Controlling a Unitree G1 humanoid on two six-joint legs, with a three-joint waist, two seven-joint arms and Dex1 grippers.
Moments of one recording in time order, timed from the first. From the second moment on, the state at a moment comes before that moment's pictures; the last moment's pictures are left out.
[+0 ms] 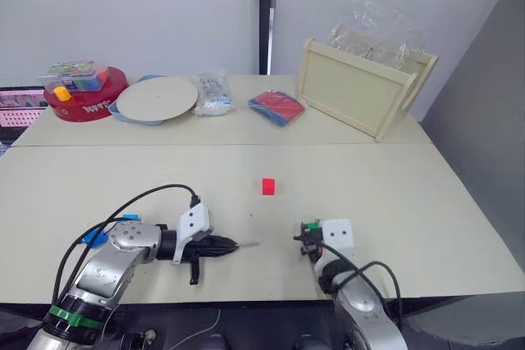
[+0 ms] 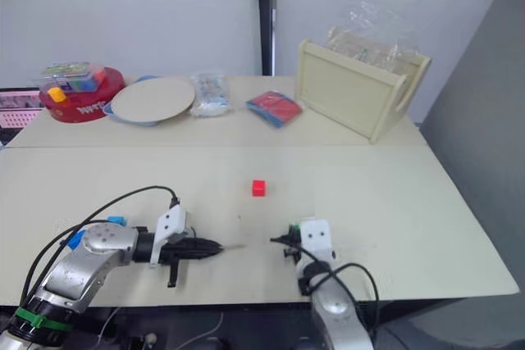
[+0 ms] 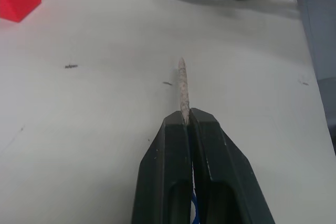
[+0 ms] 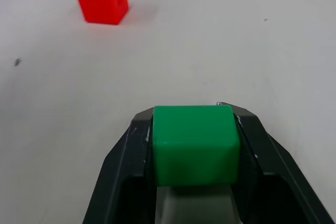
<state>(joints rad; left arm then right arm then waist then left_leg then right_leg) -0.27 0.70 -0.14 -0.13 -0.32 0.35 -1.16 0.13 -0.01 0.23 -0.48 0.00 0.49 0.06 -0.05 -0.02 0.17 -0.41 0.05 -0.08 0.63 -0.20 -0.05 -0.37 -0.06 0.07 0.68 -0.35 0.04</state>
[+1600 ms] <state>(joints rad) -0.22 0.68 -0.15 -0.28 -0.34 0.45 -1.08 -0.69 -0.60 0.35 0.51 0.12 -0.17 1.45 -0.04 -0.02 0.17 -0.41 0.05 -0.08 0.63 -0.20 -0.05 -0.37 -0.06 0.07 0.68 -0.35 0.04</state>
